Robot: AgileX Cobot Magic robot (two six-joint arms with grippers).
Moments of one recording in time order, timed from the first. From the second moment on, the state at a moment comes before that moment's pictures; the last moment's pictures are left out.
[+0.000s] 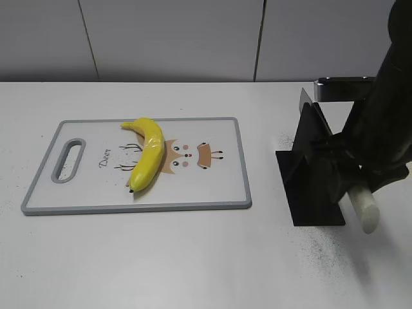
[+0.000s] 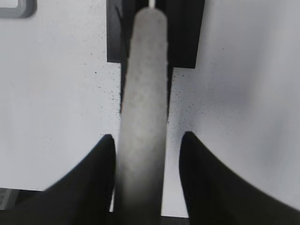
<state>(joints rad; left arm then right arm) 0.00 0.00 -0.47 -0.15 1.09 0.22 0.40 1.63 -1.05 0.03 1.00 0.34</state>
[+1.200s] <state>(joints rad) 0.00 0.00 -0.47 -0.15 1.09 0.22 0.41 1.47 -1.05 0.06 1.02 0.41</state>
